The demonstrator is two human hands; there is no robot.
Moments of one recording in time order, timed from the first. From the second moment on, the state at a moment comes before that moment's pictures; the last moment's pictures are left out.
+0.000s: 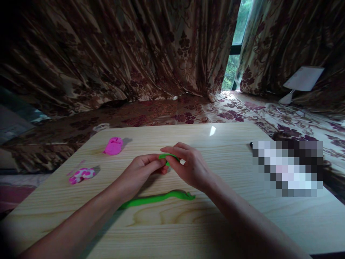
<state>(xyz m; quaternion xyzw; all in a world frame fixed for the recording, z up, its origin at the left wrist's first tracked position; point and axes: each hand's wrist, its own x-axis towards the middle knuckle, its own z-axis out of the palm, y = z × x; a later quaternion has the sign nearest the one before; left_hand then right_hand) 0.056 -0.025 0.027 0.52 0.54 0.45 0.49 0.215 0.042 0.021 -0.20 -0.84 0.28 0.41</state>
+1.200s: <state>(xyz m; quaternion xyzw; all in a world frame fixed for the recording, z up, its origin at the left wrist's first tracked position) 0.055 -0.027 0.035 0.56 0.58 0.42 0.42 0.218 0.042 0.024 -0.16 -0.85 0.28 0.42</state>
